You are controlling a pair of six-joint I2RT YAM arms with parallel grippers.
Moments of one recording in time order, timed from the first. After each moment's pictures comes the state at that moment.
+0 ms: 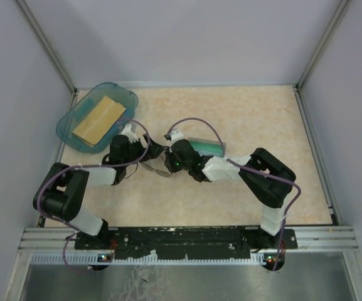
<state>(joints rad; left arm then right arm) -0.34 1.55 0.51 0.65 0.23 -0.61 0.91 1.82 0.98 0.27 0.08 0.40</state>
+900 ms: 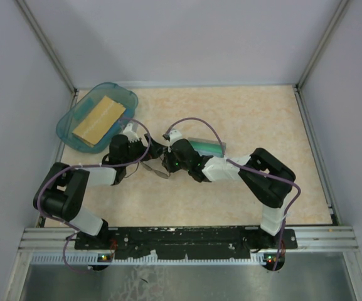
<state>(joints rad) -0.34 1.55 0.51 0.70 0.32 -0.62 0.91 1.82 0.98 0.31 0.03 0.39</state>
